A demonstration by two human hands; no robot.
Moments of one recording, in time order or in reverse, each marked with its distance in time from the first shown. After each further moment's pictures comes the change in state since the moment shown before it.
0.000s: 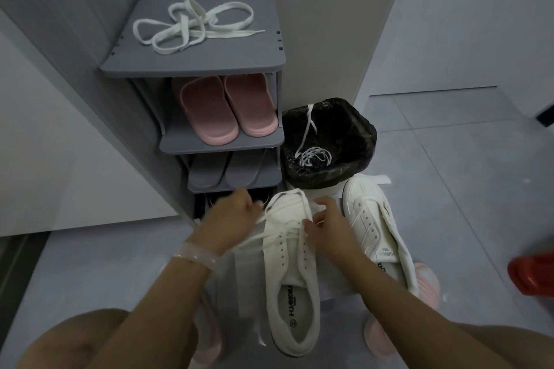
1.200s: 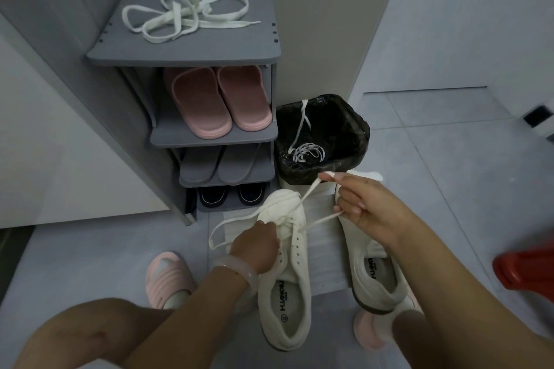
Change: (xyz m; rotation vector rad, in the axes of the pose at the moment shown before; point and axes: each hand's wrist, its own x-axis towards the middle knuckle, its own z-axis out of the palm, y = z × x) left_hand 0.004 -0.007 0.079 0.360 -0.256 0.155; right_hand -0.001 -0.025 -0.075 0.746 -0.209 0.107
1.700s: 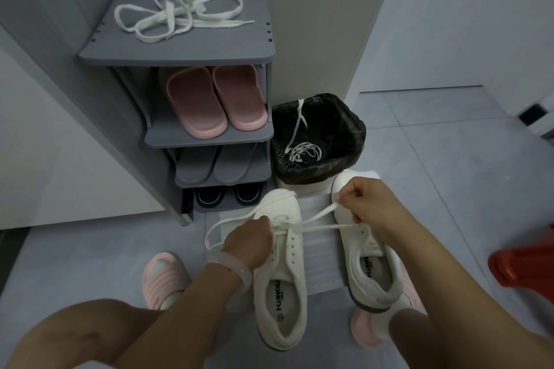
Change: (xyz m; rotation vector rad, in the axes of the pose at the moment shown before) left_hand 0.006 -0.004 -0.003 -0.017 0.057 -0.013; right_hand -0.001 0.003 -0.016 -0.727 0.273 -0.078
